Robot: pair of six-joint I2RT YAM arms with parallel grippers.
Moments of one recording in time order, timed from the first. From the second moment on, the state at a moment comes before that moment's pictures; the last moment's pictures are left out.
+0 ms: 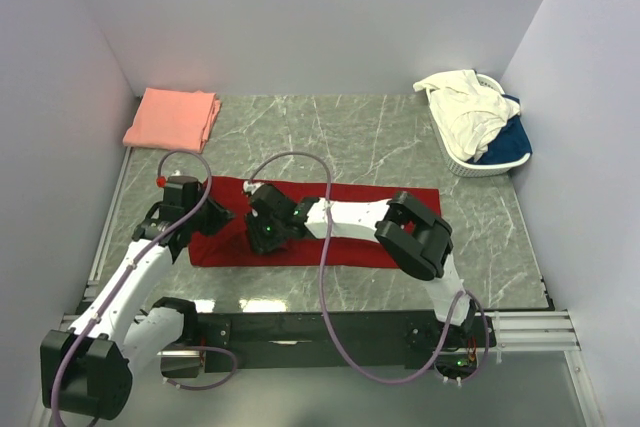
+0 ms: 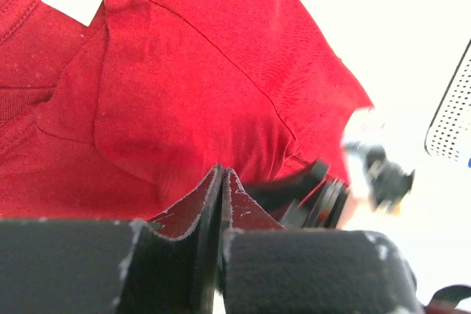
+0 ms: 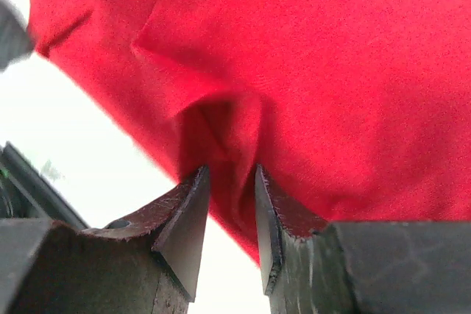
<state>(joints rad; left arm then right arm) -0.18 0.92 0.60 -0.44 0.08 -0.96 1.05 2.07 1.44 -0.25 -0.10 0.54</state>
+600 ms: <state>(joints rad) -0.16 1.08 0.58 -0.32 0.08 -0.99 1.04 1.86 1.28 -0.24 -0.05 0.55</state>
